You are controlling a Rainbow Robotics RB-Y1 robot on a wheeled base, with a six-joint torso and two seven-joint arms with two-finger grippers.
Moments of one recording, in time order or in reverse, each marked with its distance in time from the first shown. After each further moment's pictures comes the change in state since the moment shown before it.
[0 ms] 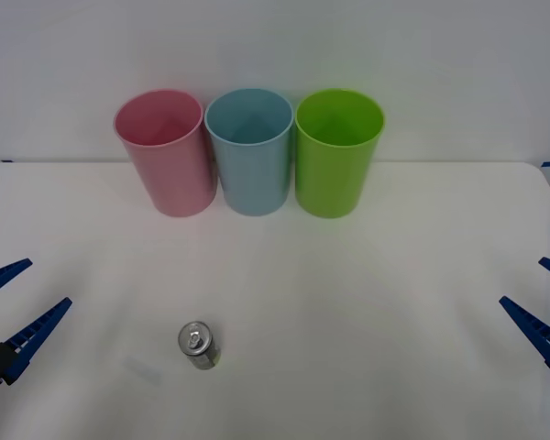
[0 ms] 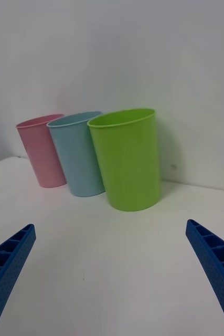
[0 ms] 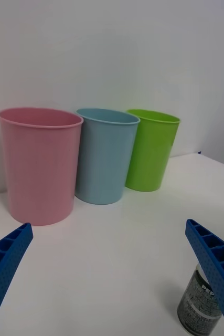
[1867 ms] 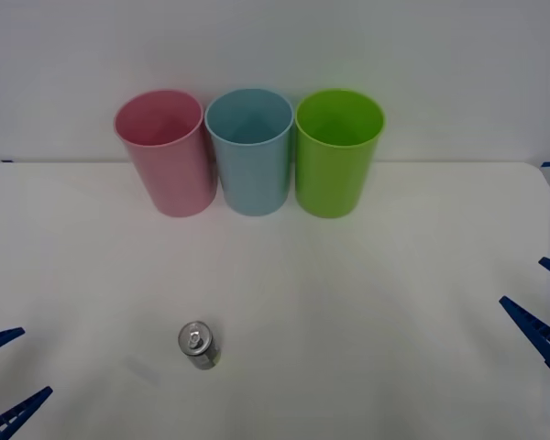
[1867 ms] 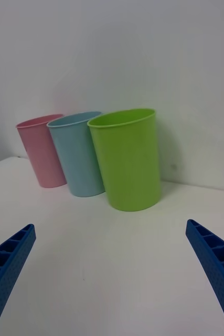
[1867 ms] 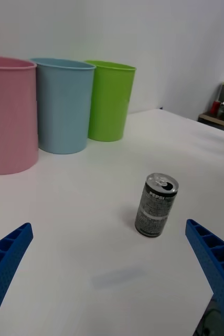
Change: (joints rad) right arm 0.000 0.000 0.000 0.000 0.000 0.000 0.000; left arm 0.119 0.208 -0.129 0.228 0.153 -0.171 -0.281
